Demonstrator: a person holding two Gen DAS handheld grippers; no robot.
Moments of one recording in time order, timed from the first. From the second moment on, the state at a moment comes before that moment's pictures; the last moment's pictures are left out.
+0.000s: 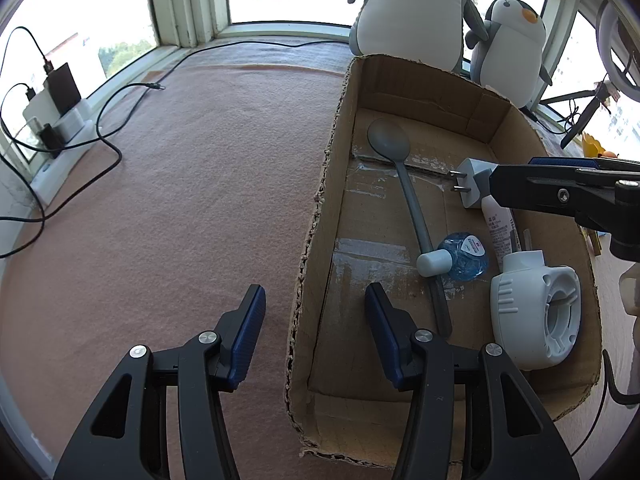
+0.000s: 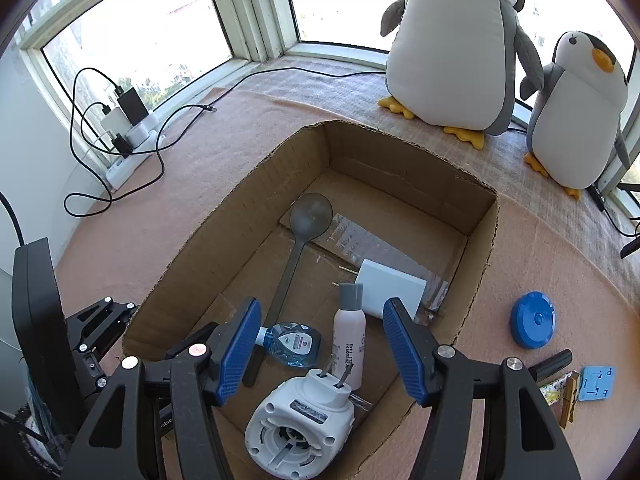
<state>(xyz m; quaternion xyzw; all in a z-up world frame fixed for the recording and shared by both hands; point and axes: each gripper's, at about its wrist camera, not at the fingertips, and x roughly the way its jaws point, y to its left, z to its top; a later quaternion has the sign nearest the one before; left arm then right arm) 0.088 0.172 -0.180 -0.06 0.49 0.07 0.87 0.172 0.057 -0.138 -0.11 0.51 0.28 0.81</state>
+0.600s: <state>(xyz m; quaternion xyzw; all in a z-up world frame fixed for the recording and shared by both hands) 0.088 0.172 -0.180 -0.06 0.49 0.07 0.87 0.167 0.028 -0.126 -0.07 0.50 0.27 0.82</state>
